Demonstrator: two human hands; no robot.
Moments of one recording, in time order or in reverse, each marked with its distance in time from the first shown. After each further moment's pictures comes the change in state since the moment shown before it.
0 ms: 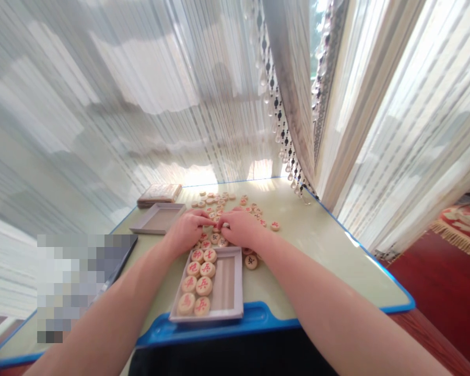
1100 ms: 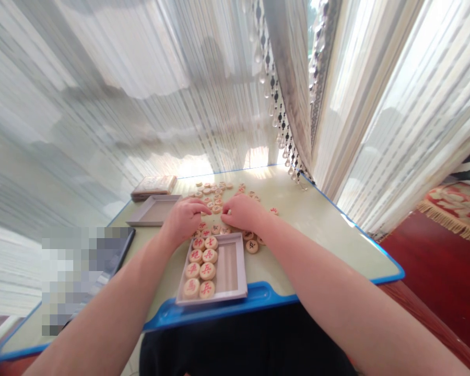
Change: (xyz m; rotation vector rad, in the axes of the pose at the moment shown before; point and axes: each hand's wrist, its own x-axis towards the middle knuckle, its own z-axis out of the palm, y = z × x) left_hand -0.001 0.009 -0.007 0.061 0.113 0.049; right_hand 0.000 0.005 -0.005 -0.128 0.043 0.043
